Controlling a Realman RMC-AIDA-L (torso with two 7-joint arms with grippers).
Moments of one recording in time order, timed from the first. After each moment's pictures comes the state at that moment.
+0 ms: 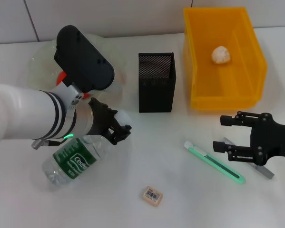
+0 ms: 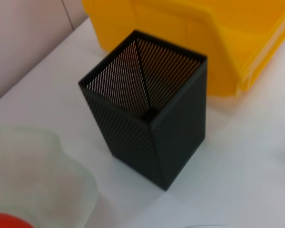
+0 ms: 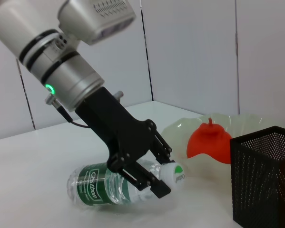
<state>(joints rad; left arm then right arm) -0.44 -2.08 1.91 1.47 2.65 1.03 -2.69 0.29 2.08 -0.69 -0.78 -1.93 -1.66 1.18</state>
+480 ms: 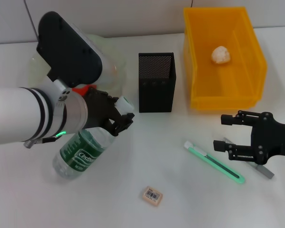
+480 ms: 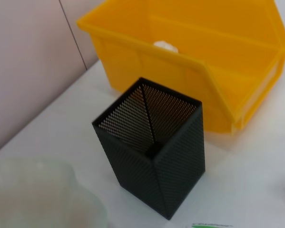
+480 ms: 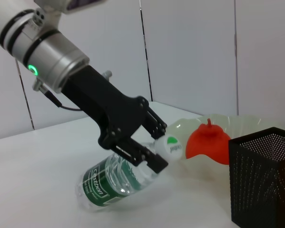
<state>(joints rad) -0.33 -2.07 1.91 1.65 2.65 1.02 -2.69 0.29 2.08 -0.69 -0.78 -1.93 -1.66 1.18</state>
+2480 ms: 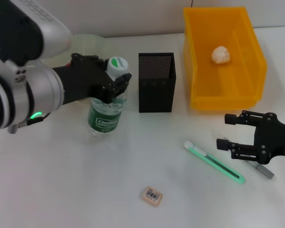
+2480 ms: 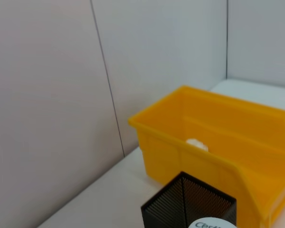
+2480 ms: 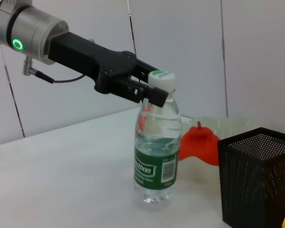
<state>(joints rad) -0.18 -2.07 1.79 1.74 2.38 0.84 -2.46 0.28 2.08 -0.66 -0.76 -1.92 -1.66 1.17</state>
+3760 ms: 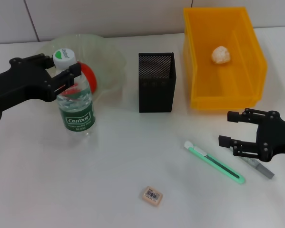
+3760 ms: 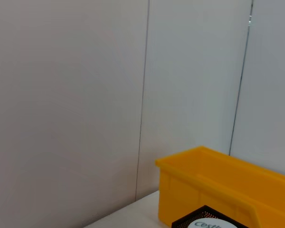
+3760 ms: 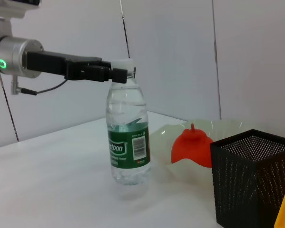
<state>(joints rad) -0.07 -2.07 1.40 1.41 1.57 1.01 -1.74 0.28 2.08 -0.64 -0.76 -1.92 -1.66 1.18</state>
